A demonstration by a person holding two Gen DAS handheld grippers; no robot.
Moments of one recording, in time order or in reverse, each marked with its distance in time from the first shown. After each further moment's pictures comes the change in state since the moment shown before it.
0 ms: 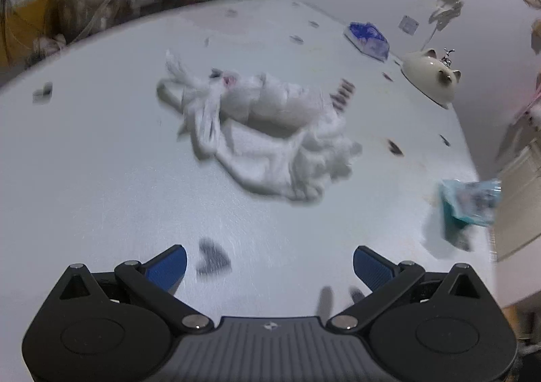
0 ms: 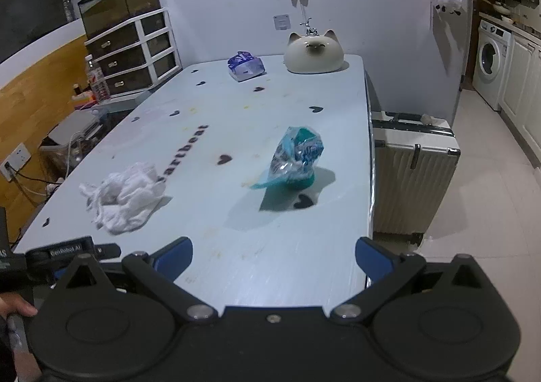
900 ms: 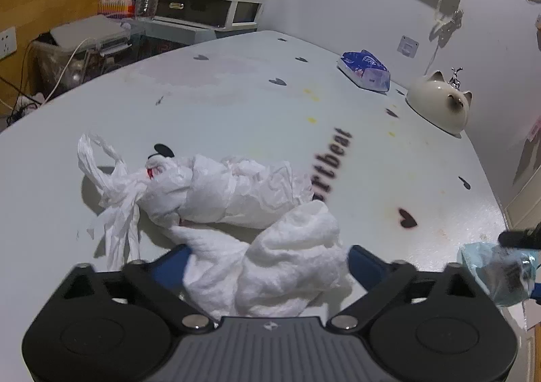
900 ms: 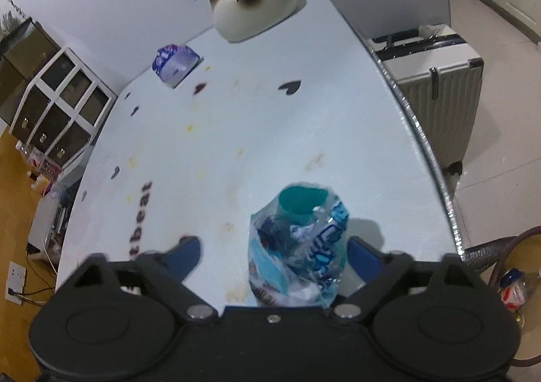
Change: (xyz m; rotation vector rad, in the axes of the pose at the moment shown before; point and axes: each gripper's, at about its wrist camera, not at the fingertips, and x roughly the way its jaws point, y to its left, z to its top) left arm 0.066 -0.042 0.058 0.046 -0.129 0.042; right arm 0.190 -0.040 0.085 0.428 0.177 0.043
